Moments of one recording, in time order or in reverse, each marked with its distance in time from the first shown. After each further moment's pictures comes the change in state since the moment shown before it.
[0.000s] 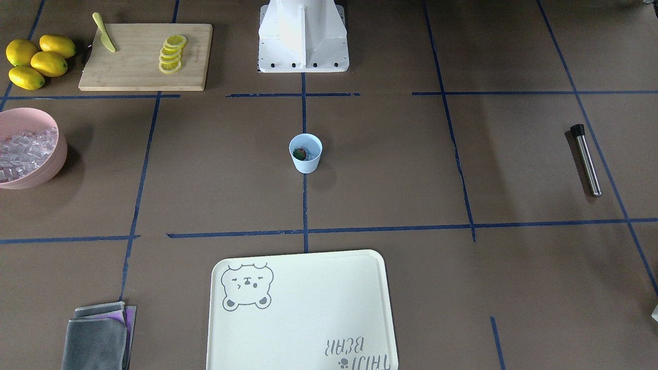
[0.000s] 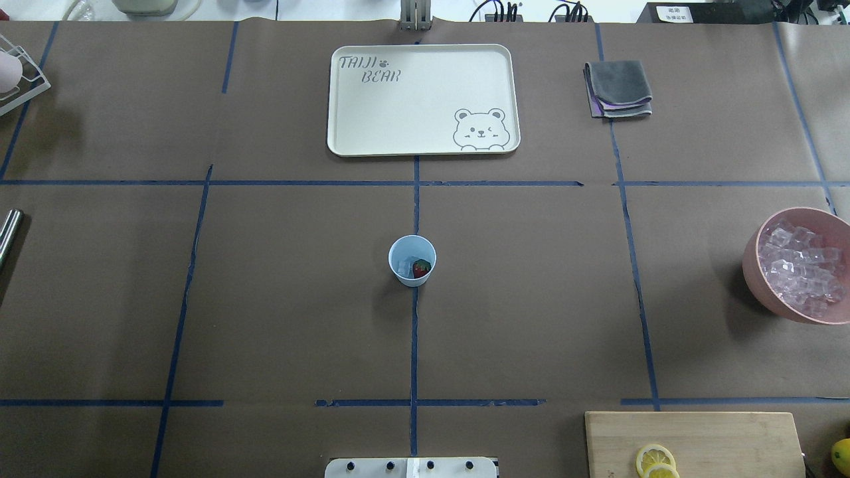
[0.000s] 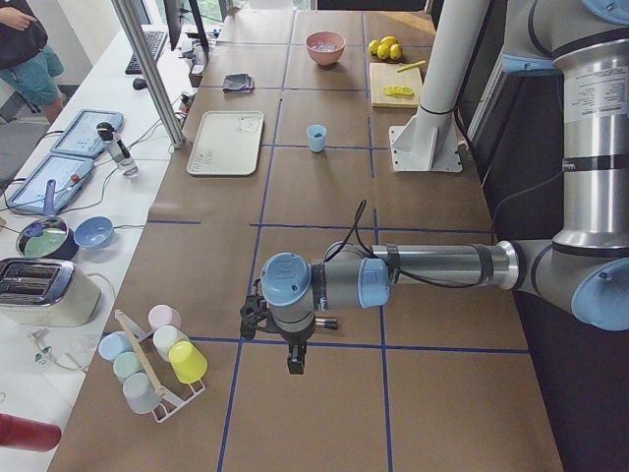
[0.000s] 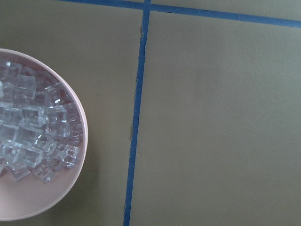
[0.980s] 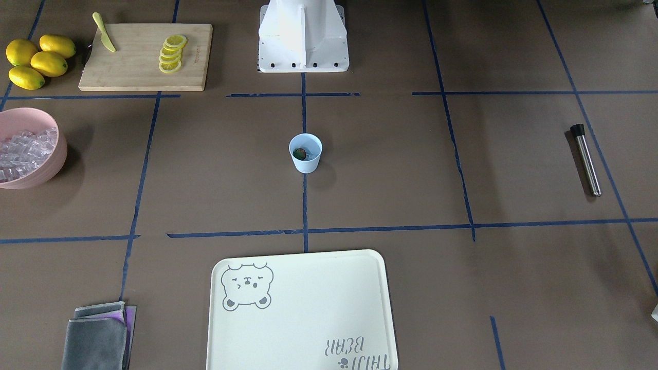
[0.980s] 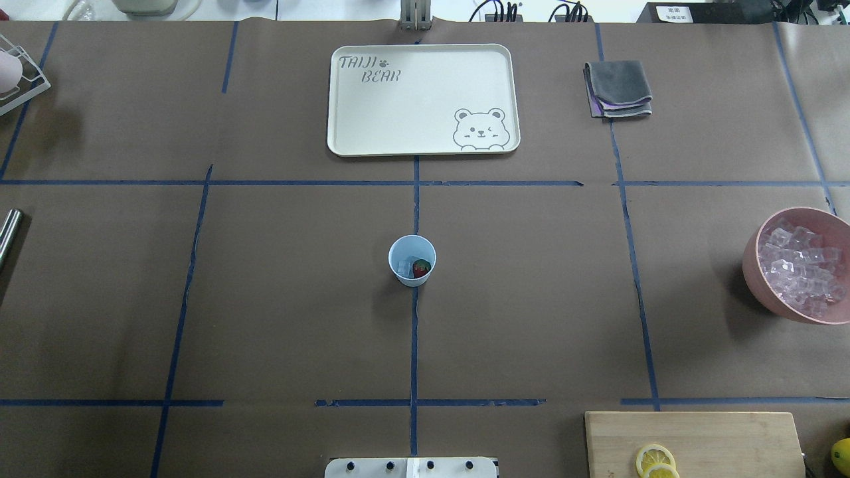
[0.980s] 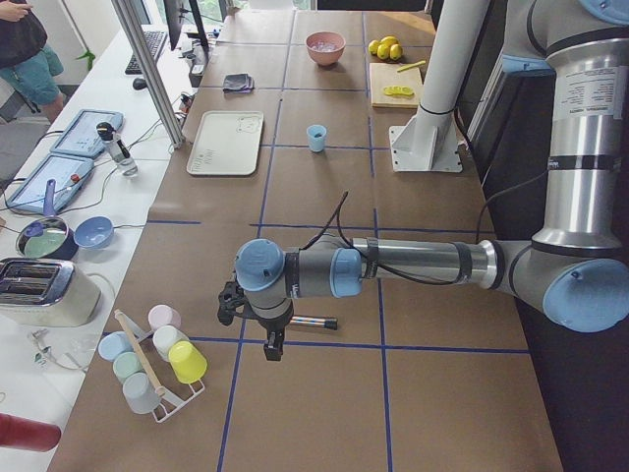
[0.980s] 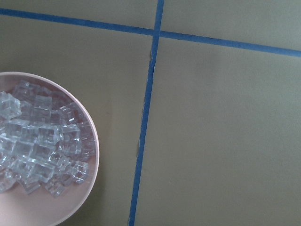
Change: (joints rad) left arm 0.001 -0.048 0.010 0.004 -0.024 -0.008; right arm 0.000 0.032 0.009 0.001 -0.002 0.000
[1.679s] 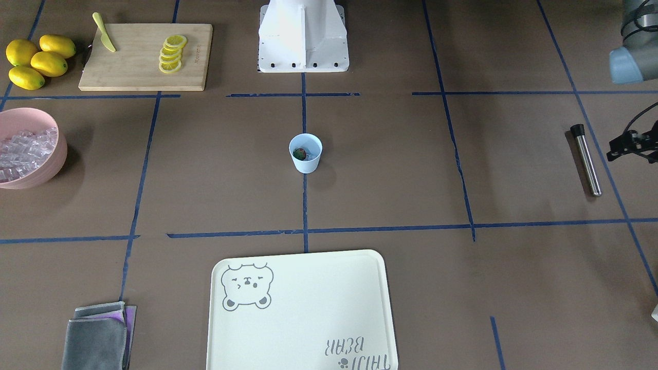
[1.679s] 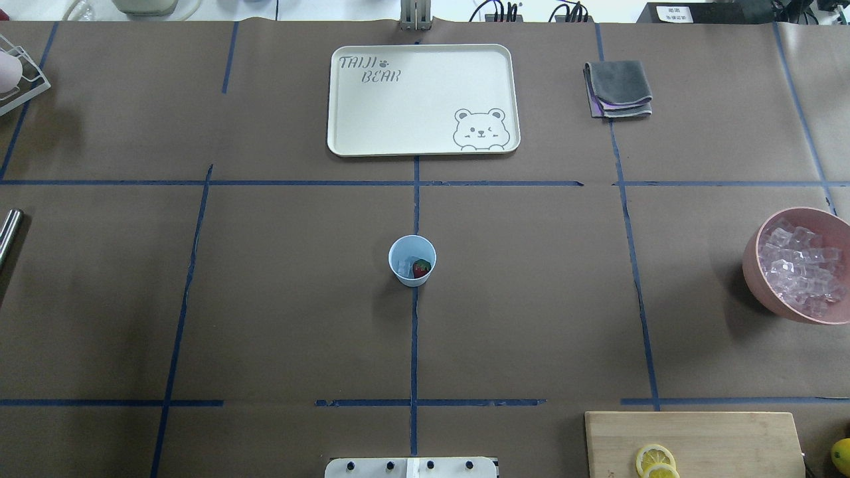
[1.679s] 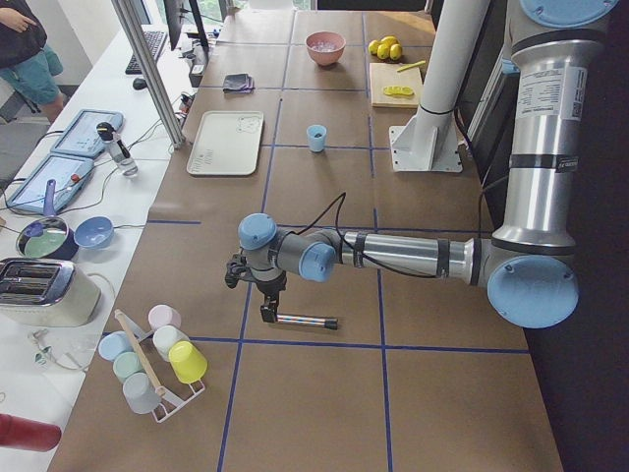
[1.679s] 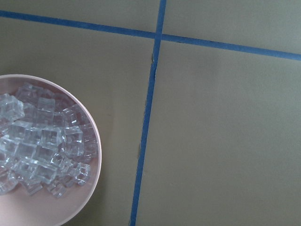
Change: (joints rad) left arm 0.260 -0.096 0.078 -0.189 0.059 -0.236; right arm 0.000 0.009 0.009 0.000 -0.001 0.001
